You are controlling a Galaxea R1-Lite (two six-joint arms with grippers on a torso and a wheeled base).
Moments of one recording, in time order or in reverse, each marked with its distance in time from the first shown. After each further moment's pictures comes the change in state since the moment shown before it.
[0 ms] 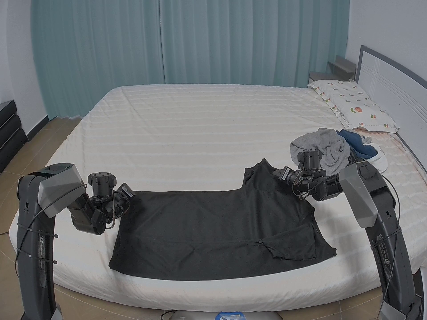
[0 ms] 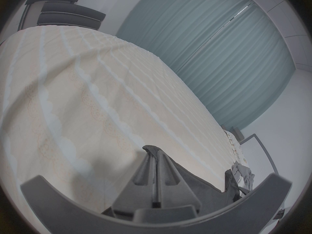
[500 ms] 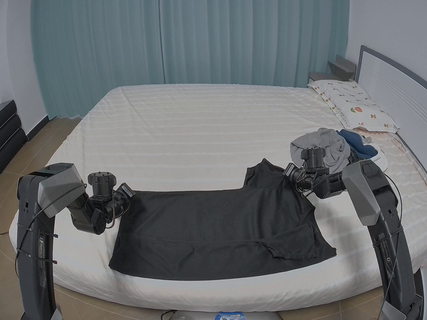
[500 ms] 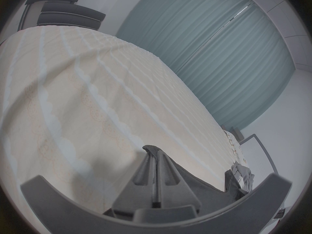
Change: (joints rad) left arm 0.000 -0.002 -0.001 0.001 0.000 0.000; right arm -0.015 -0.010 -0.004 -0.002 -0.008 0.092
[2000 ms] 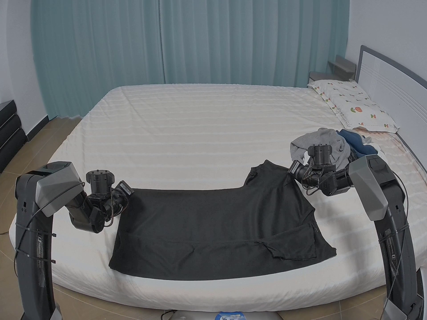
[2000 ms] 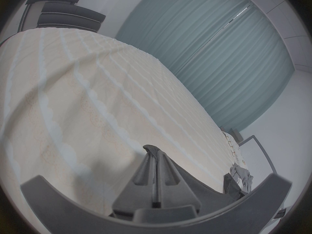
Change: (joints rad) left arm 0.007 -0.015 0.001 -0.001 0.000 0.000; right arm -0.026 -0.063 0.087 -0.031 0.045 -0.023
